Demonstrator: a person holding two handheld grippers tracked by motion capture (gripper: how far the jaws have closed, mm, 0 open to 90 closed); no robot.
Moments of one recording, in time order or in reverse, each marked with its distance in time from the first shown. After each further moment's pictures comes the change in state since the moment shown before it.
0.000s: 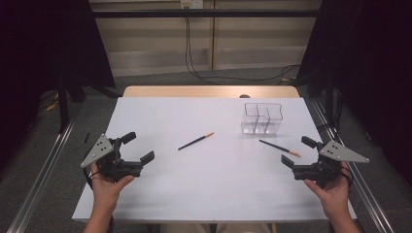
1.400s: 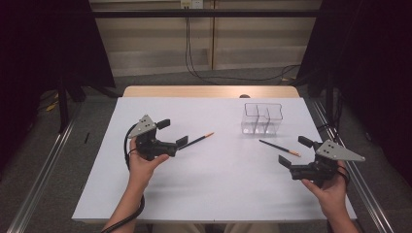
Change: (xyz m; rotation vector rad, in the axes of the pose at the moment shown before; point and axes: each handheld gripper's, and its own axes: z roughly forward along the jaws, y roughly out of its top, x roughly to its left) left arm -0.007 0.011 0.104 0.106 -0.071 -0.041; right arm 0.002 0.000 0.006 0.007 0.025 -0.011
